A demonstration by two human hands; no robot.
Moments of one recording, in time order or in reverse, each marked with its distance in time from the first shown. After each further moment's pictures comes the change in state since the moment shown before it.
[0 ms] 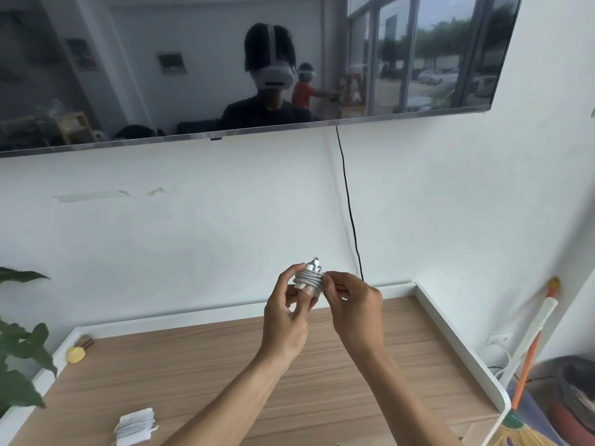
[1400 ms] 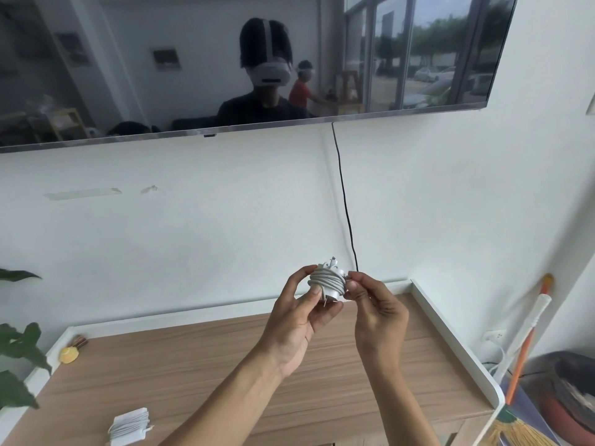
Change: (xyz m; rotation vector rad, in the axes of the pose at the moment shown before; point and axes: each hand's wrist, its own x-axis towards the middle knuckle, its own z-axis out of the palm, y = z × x) left_hand -0.009 0.031 0.012 -0.588 -0.216 -0.399; right_hand -0.014 -0.004 -0.022 0.501 0.238 0.176
